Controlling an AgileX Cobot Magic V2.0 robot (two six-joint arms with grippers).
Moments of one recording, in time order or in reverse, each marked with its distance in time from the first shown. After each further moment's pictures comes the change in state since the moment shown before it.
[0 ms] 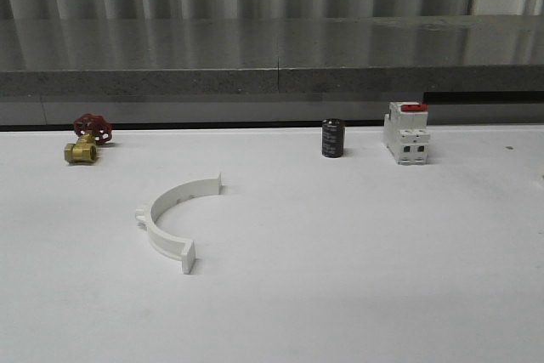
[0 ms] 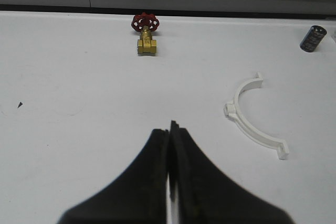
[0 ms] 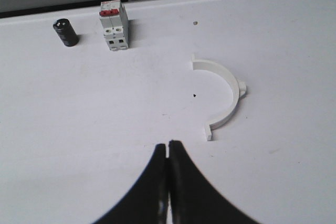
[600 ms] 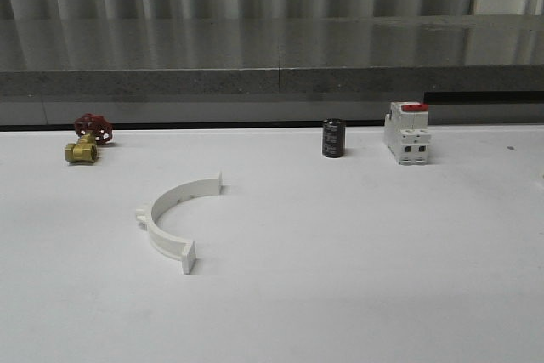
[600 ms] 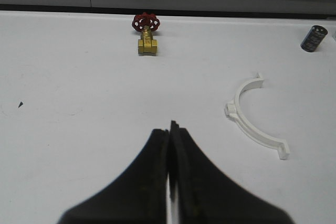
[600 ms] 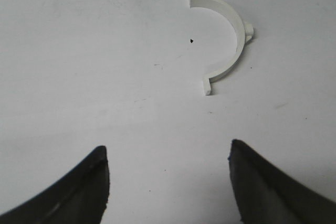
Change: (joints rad) left arm 0.000 0.000 0.002 0.000 0.000 0.000; right arm 0.000 0.259 -0.057 0.007 0.074 0.000
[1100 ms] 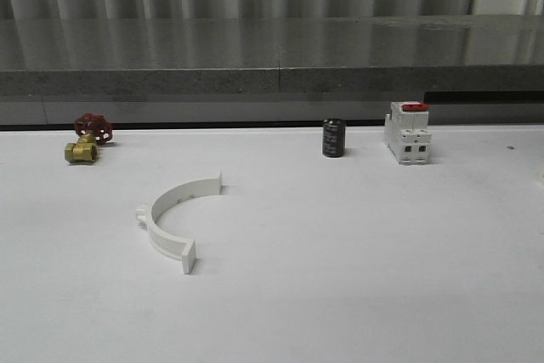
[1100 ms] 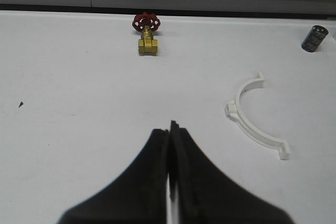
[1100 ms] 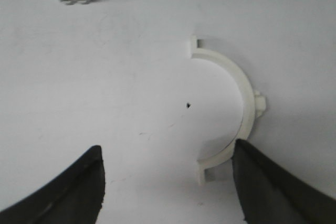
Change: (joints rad) left arm 0.000 0.000 0.000 0.000 0.000 0.000; right arm -0.067 0.608 -0.353 0.000 -0.100 -0.141
